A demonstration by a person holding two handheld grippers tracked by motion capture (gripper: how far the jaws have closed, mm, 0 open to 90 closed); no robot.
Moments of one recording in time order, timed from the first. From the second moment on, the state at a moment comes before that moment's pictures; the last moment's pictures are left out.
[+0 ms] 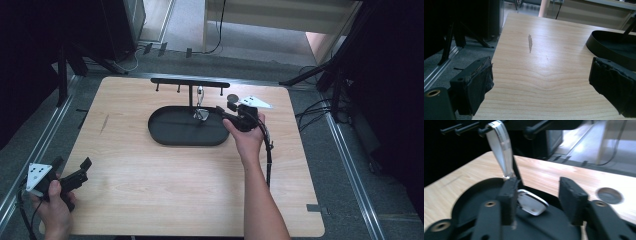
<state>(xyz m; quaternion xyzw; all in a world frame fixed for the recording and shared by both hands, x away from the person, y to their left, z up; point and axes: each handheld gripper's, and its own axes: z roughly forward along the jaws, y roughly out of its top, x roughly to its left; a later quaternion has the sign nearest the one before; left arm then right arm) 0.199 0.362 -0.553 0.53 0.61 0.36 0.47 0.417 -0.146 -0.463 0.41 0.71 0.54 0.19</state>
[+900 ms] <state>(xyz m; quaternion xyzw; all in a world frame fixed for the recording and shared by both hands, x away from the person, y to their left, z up) 0.198 0.358 -0.552 0.54 0.60 0.37 0.47 0.318 -0.268 -0.506 0.50 0.65 0.50 0.28</state>
